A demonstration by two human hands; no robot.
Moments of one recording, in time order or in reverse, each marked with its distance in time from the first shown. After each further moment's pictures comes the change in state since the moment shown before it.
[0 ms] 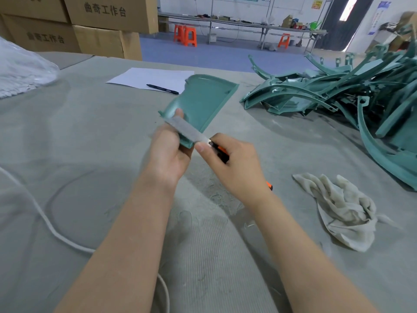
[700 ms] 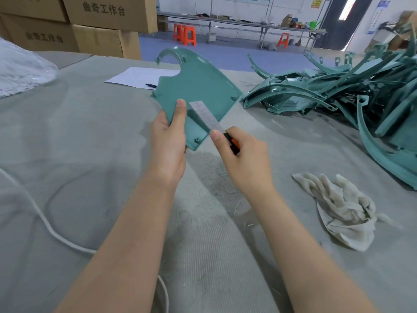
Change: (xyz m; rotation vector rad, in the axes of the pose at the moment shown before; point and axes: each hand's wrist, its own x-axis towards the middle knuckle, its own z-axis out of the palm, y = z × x) left_hand -0.009 -0.003 0.007 0.295 -0.024 0.328; right_hand 0.002 0.006 -0.007 -0.039 0.072 0.168
